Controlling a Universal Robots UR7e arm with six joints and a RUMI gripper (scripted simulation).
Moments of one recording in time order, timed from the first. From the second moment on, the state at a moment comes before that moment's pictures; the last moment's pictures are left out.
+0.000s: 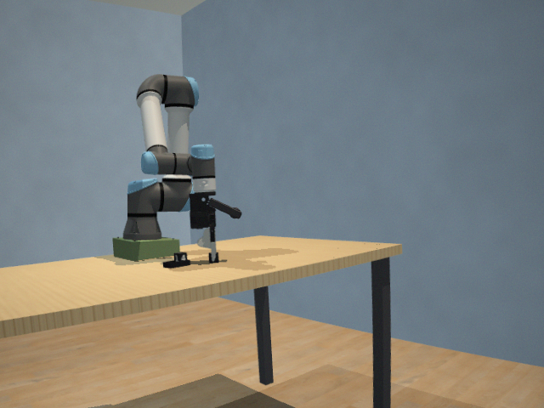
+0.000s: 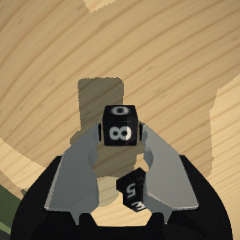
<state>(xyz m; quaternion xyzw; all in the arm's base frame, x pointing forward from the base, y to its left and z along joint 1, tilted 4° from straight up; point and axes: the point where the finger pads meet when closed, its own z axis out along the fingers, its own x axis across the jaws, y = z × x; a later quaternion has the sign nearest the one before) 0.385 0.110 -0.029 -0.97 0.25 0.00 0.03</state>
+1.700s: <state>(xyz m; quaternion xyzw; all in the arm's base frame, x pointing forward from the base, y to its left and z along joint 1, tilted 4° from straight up) 0.384 0.105 0.060 -0.97 0.25 0.00 0.03</state>
